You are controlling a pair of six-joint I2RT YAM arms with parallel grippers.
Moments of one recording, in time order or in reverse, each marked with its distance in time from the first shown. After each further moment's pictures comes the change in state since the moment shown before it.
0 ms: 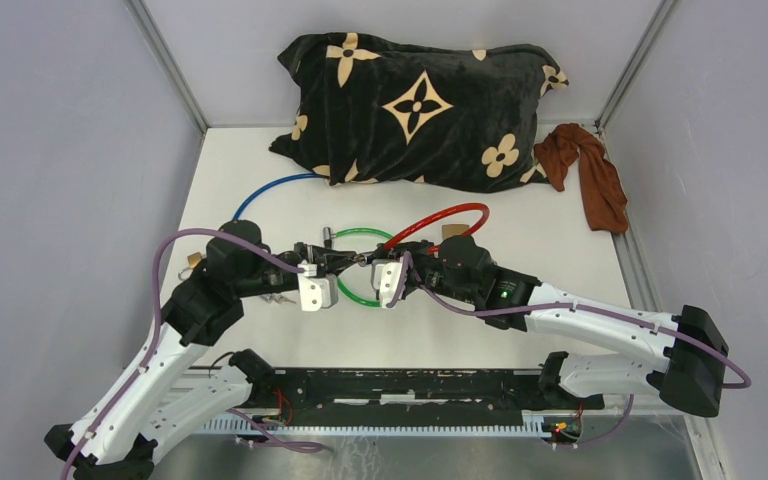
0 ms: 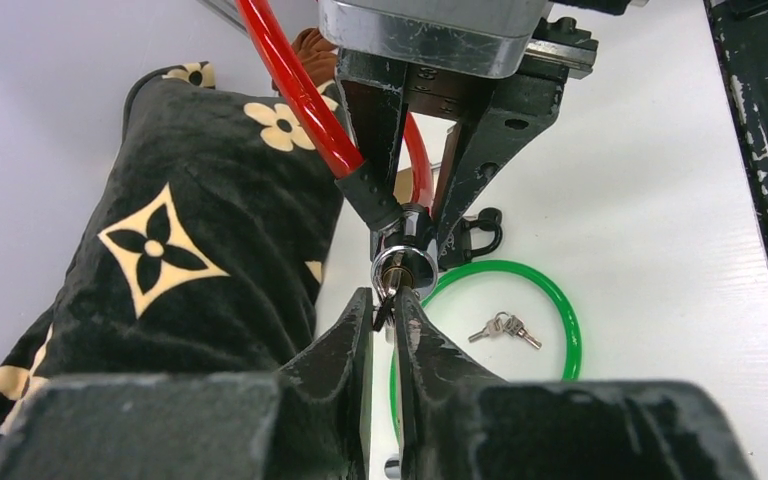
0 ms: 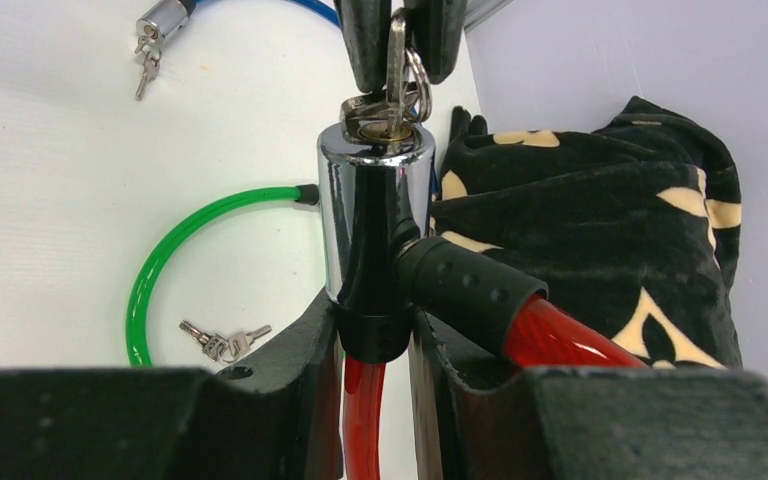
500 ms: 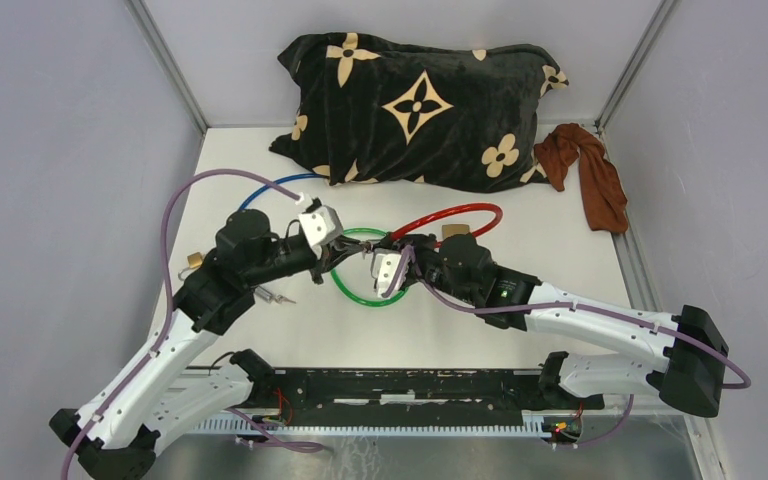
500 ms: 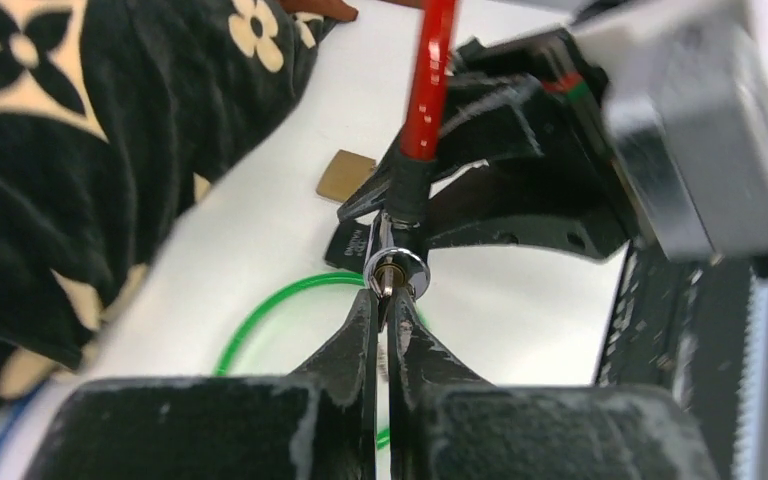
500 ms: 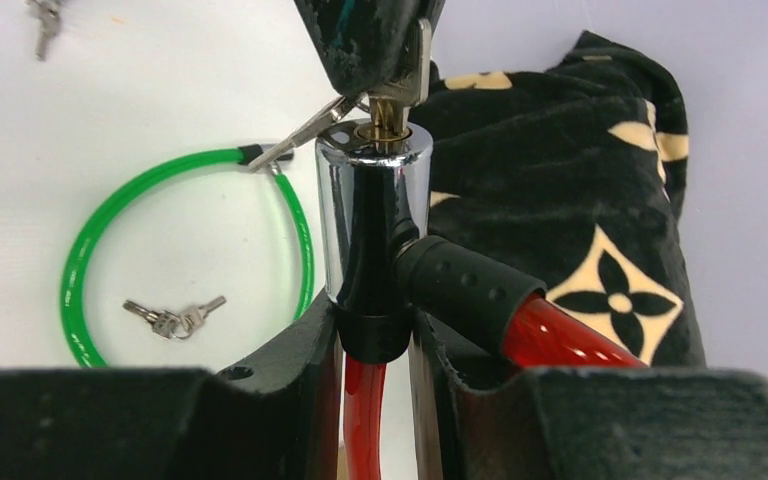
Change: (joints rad) left arm -0.008 0.072 0.007 0.117 -0.168 -0.607; right arm -0.004 0.000 0.001 0.013 0.124 -0.002
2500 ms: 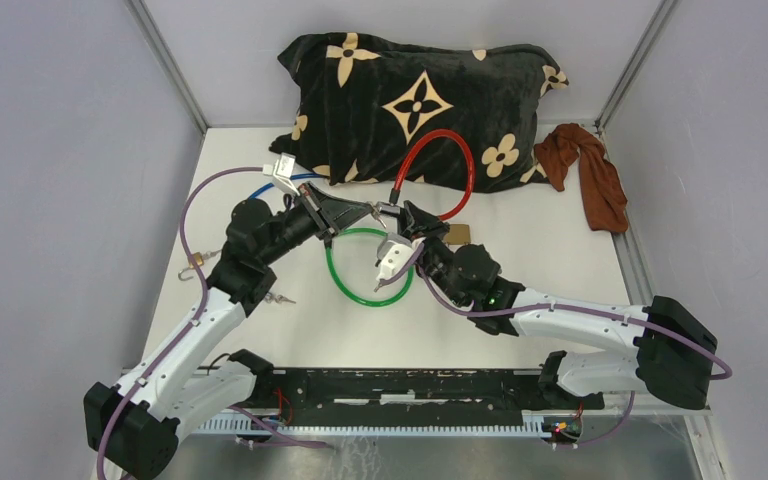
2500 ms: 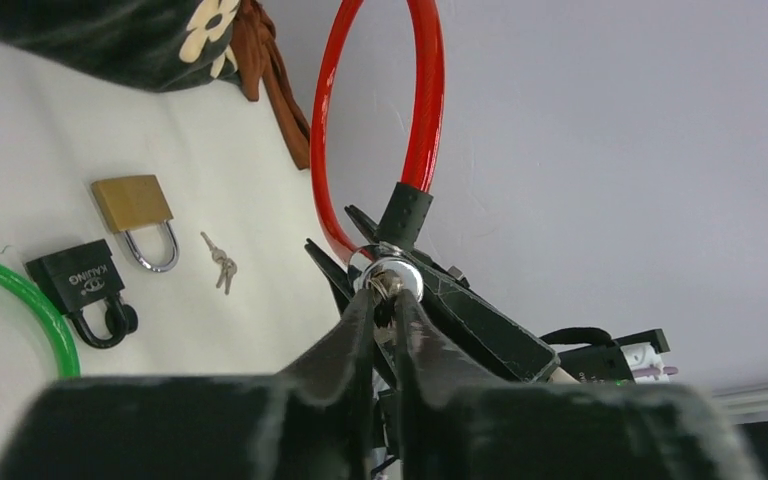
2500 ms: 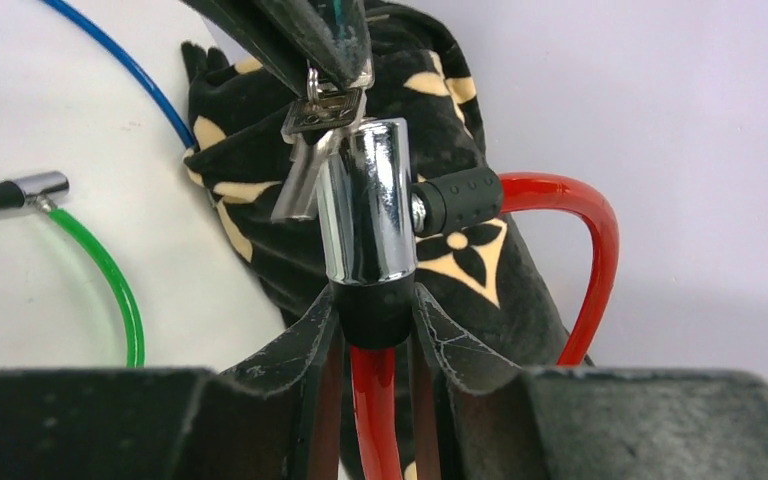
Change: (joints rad) left arm 0.184 0.141 -0.195 0.583 -0.046 -1.355; right arm -0.012 0.072 -0.148 0.536 0.295 -0.145
